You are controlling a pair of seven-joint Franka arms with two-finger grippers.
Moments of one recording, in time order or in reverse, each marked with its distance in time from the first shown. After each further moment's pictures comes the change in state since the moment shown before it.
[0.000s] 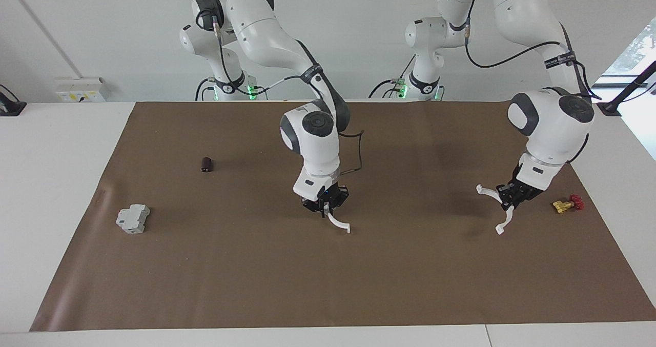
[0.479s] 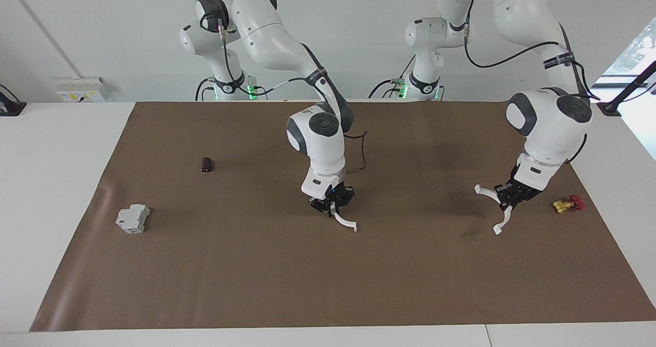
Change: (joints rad) left arm -0.010 0.000 -0.004 0.001 0.000 0.000 0.000; right arm 0.022 0.017 0.003 -0.022 0.000 0.061 0.000
